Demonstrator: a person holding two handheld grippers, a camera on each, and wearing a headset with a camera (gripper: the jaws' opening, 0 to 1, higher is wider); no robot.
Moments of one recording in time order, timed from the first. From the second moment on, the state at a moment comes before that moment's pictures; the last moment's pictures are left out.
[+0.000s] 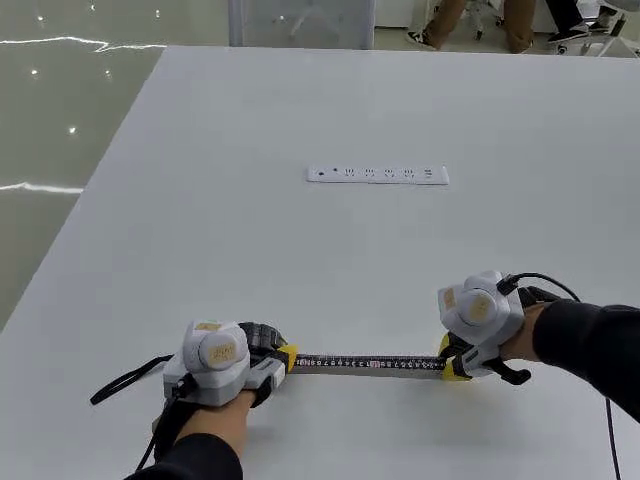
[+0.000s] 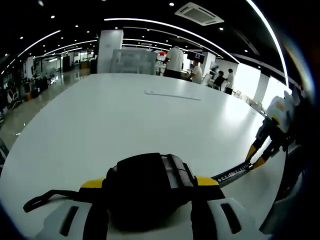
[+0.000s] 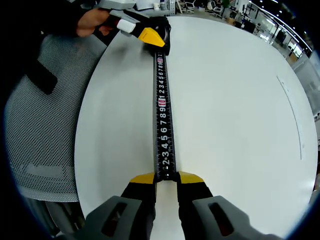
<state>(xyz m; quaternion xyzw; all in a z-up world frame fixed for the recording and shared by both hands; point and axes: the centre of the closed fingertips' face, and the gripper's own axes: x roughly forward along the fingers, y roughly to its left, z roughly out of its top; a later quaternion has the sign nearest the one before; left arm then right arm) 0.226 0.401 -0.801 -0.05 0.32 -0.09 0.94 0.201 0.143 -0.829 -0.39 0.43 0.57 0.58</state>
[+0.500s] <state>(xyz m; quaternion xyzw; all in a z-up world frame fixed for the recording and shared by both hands) 0.226 0.400 -0.801 -0.05 0.32 -0.09 0.94 0.201 0.153 -0.829 -0.39 0.42 0.57 0.58</state>
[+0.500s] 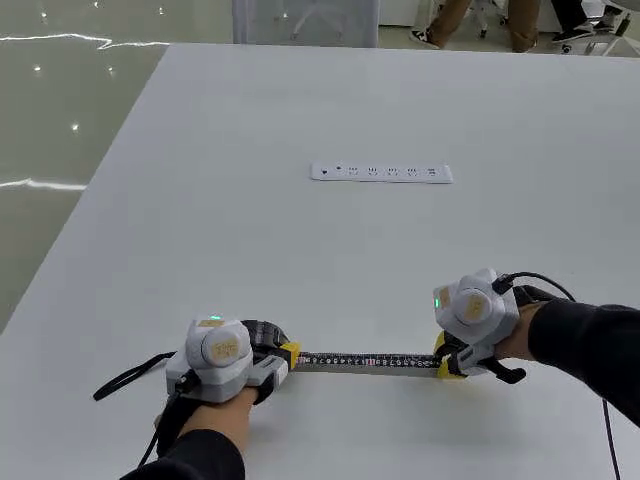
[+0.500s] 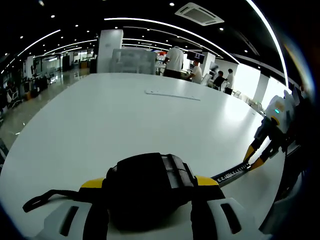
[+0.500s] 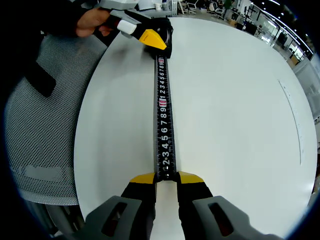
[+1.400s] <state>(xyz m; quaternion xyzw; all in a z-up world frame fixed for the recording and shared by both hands) 0.225 0.401 -0.800 -0.06 0.32 -0.10 0.94 0.203 0.170 -0.829 -0.39 0.42 0.58 0.59</state>
